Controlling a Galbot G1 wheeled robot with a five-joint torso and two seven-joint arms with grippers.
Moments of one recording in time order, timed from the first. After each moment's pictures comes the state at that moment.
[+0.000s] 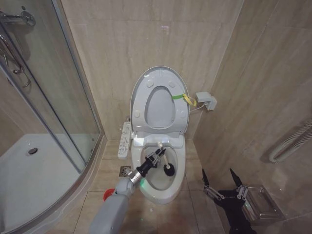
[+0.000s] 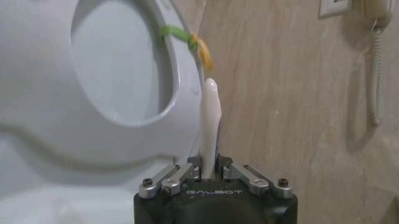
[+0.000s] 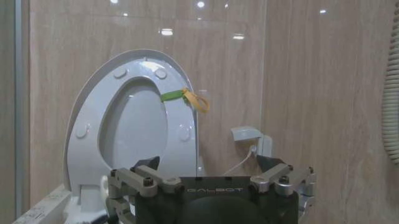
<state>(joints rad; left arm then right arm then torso) 0.76 -1.50 -0.12 -0.93 -0.56 -0.57 0.85 -2.00 1.55 0.62 2.38 0.06 0.29 0.01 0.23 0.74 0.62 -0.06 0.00</state>
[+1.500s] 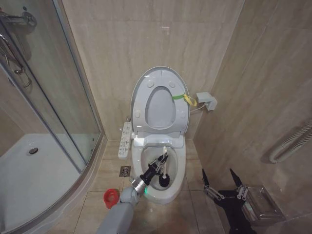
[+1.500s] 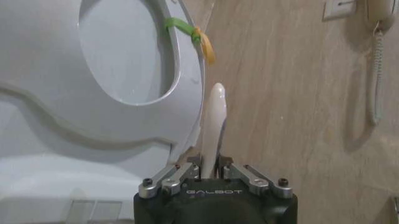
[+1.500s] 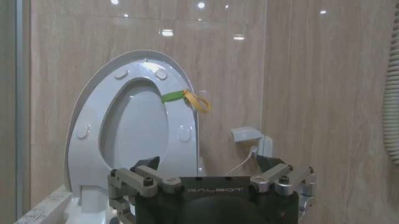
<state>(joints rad) 0.79 -1.55 -0.16 -0.85 -0.57 -0.60 0.90 -2.00 1.55 0.62 2.38 0.06 0.29 0.01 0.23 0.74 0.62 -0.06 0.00</state>
